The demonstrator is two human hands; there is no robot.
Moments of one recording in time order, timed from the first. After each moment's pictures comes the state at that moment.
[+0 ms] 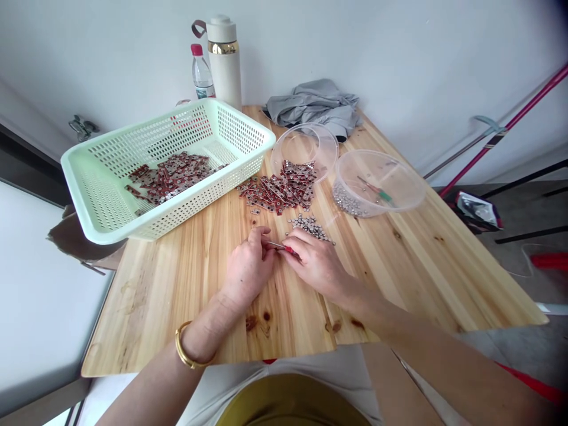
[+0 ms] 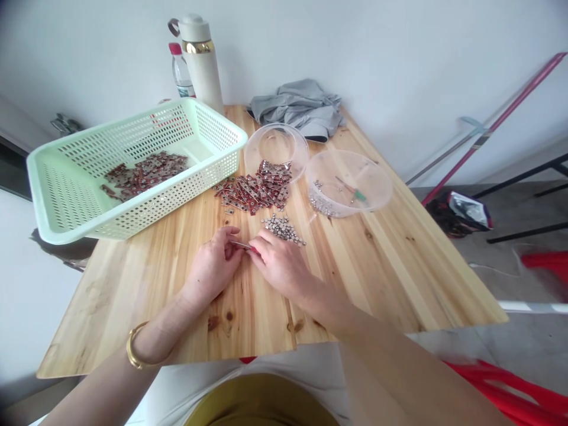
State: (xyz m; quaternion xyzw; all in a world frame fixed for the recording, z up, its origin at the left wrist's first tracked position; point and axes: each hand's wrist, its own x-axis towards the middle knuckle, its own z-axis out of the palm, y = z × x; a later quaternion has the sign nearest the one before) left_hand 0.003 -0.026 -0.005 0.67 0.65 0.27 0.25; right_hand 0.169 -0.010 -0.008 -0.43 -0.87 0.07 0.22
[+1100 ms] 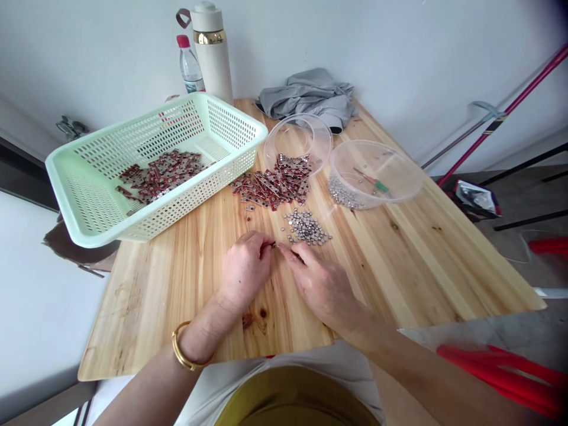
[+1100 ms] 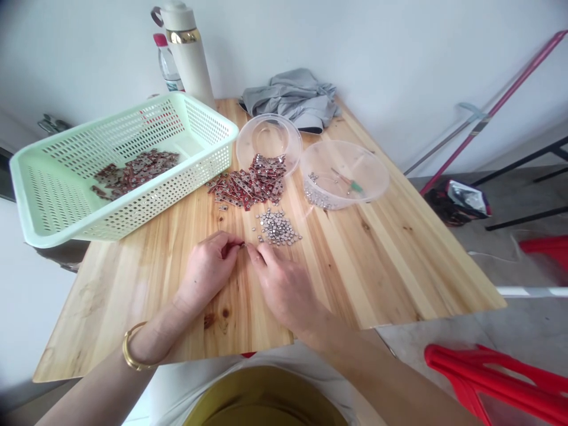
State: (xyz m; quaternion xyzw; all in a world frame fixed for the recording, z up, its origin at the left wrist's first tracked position) left_hand 0.006 -0.030 -0.001 0.69 0.63 0.28 0.22; right_hand 0.176 -0.056 -0.015 -0.48 -0.86 -0.01 0.16
